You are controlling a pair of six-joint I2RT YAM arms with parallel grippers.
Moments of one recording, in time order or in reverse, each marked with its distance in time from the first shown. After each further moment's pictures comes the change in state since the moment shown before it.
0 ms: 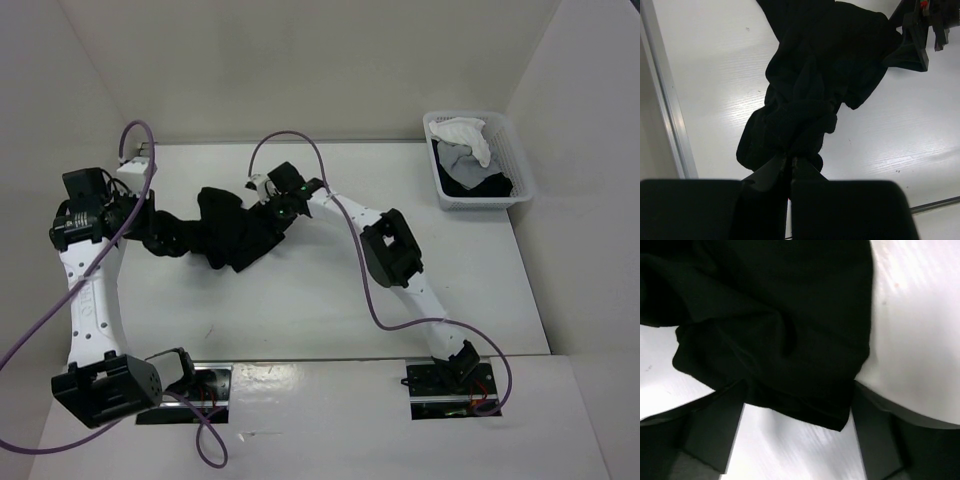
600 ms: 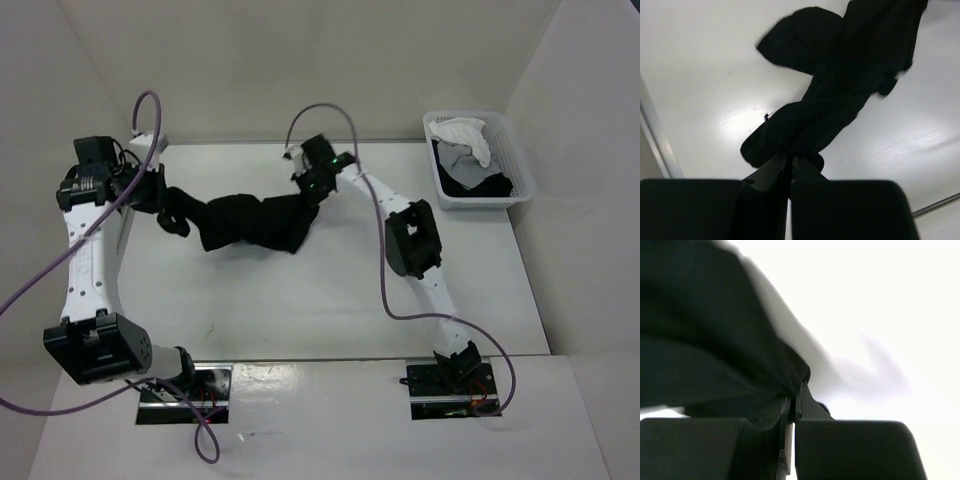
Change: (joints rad) left arm -0.070 0.185 0.180 -0.006 0.040 0.001; right arm -0.125 -0.080 -0.002 -0.129 0.255 -0.053
